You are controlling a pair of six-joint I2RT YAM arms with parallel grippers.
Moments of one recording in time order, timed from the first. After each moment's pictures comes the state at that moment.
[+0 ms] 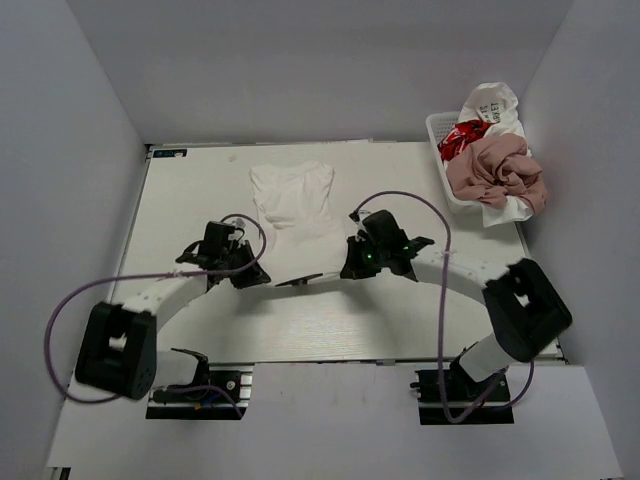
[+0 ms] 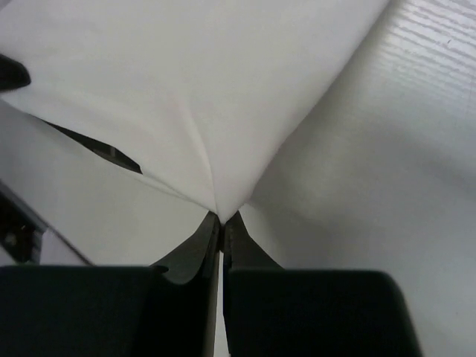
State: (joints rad) left arm -0.26 1.38 0.64 -0.24 0.30 -0.64; right arm 0.67 1.60 0.87 -0.14 -0.26 0.44
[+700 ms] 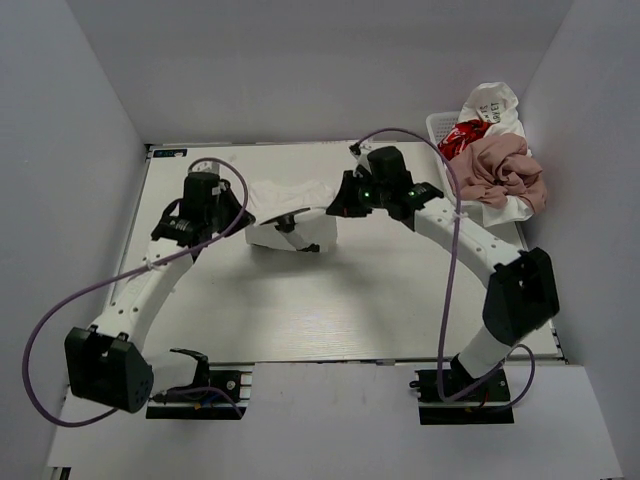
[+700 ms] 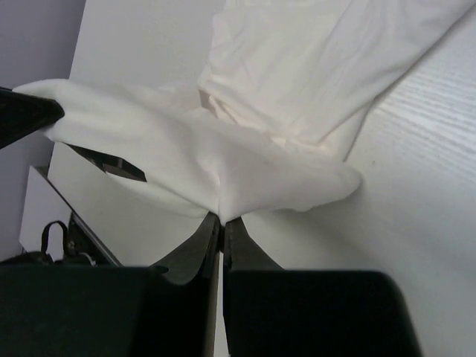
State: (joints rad) left arm -0.26 1.21 1.03 -0.48 0.06 -0.69; right arm 0.59 1.60 1.33 -0.33 -0.35 0.46
